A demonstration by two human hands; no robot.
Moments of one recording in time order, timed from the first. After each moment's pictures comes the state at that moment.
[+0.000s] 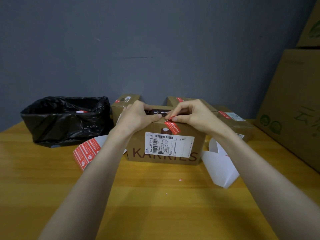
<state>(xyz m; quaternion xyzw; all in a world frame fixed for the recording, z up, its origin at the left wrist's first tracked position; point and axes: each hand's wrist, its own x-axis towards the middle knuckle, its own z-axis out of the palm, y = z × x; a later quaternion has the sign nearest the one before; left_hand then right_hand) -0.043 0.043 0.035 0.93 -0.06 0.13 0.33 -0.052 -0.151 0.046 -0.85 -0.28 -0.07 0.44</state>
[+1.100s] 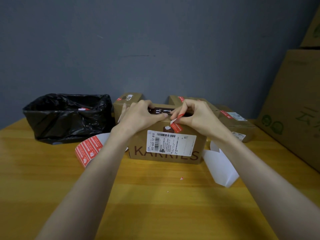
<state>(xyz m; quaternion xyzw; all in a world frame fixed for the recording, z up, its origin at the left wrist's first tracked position) -0.050 0.038 0.035 0.95 -0.05 0.17 0.24 -0.062 -0.145 0.036 -0.83 -0.28 -0.15 0.45</state>
